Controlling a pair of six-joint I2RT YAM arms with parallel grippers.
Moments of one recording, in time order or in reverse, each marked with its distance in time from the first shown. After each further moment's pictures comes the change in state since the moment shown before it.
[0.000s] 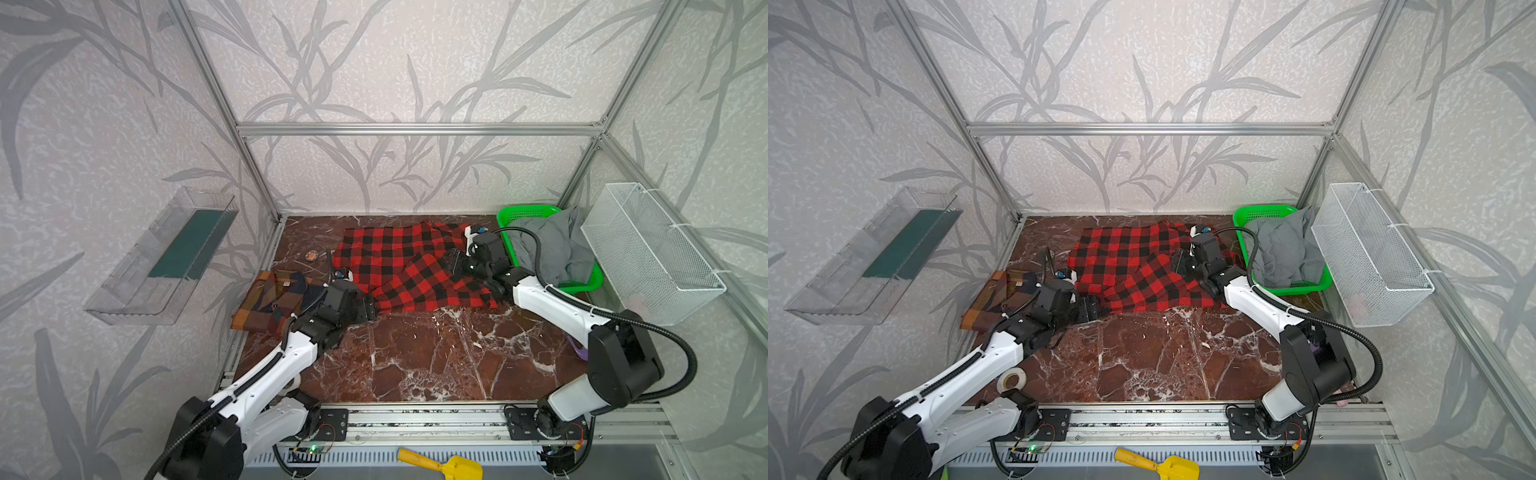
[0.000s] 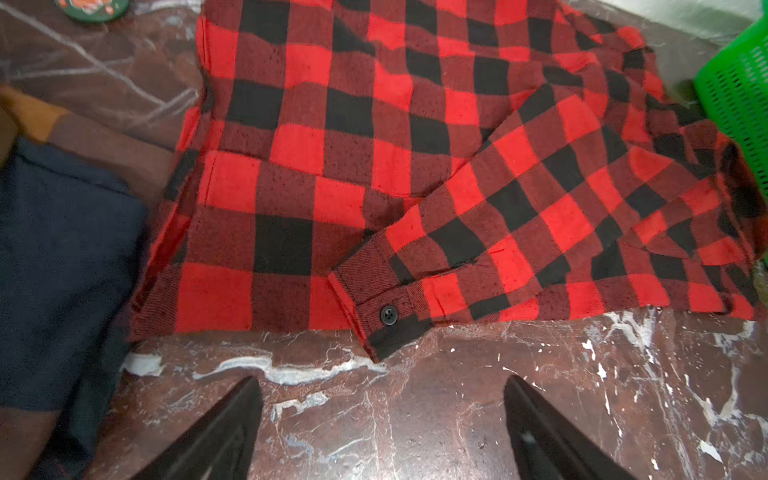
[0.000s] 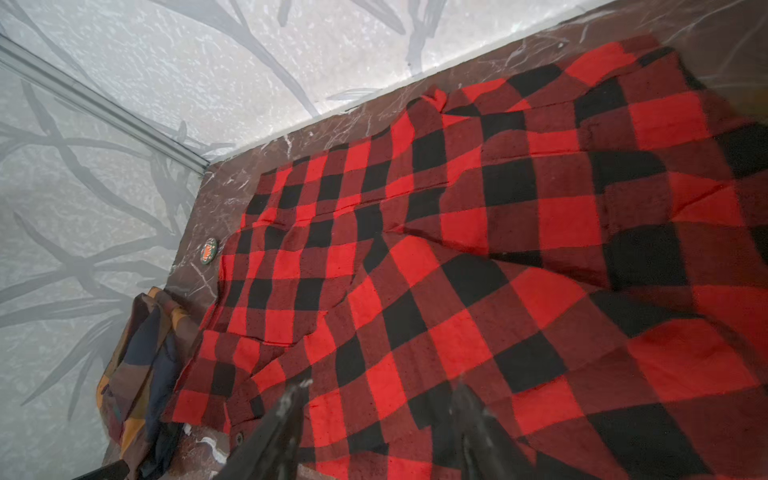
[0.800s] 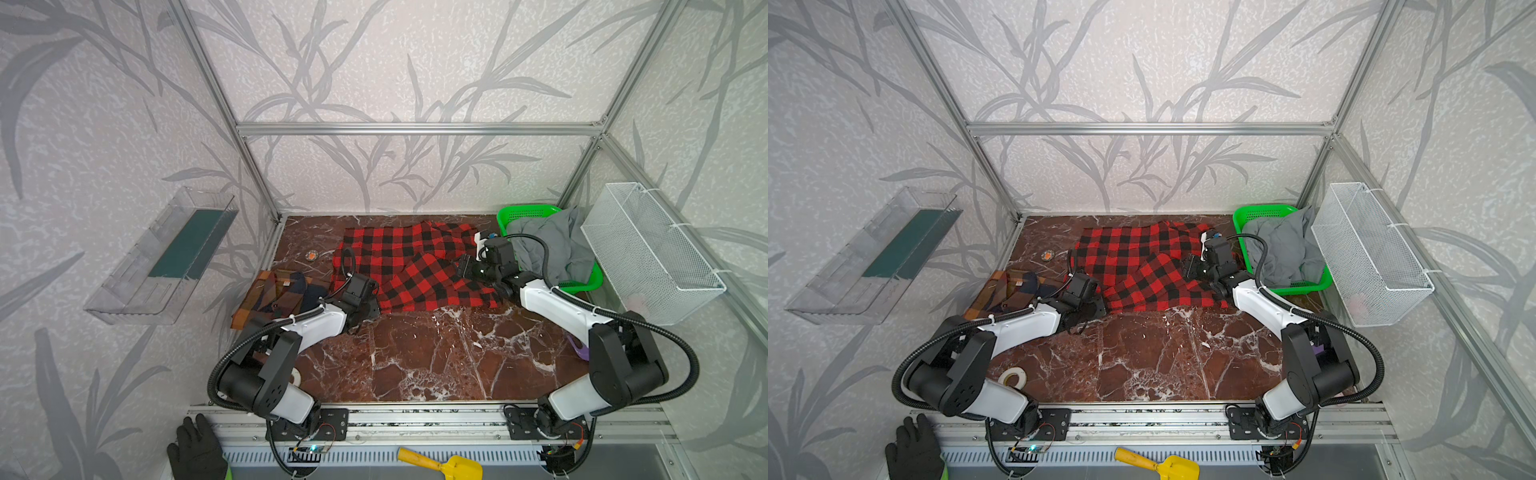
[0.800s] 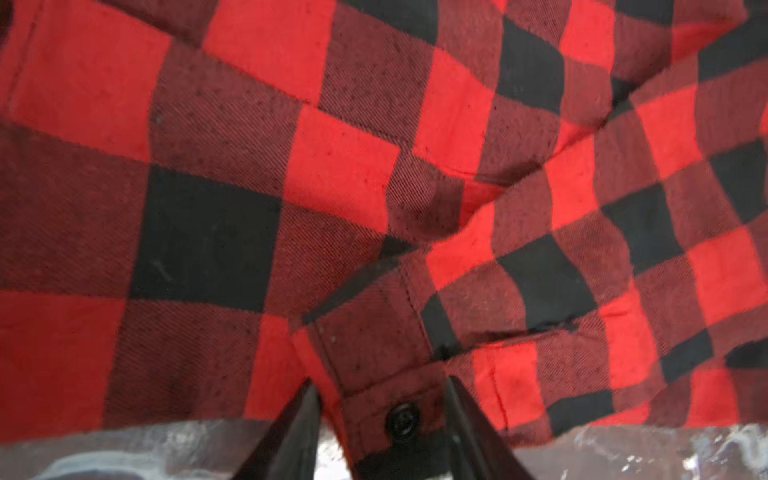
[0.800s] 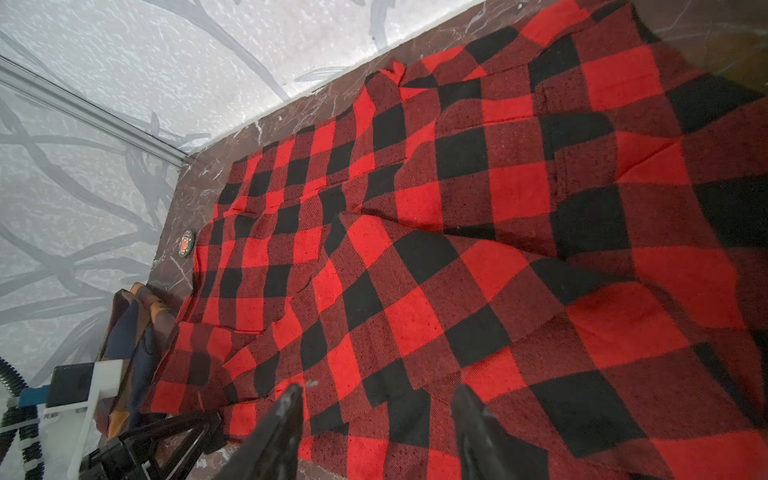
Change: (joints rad) left arm 0.003 0.430 0.063 0.211 0.011 -0.160; right arm -0.066 -0.010 -0.080 0.024 -0.084 -0.008
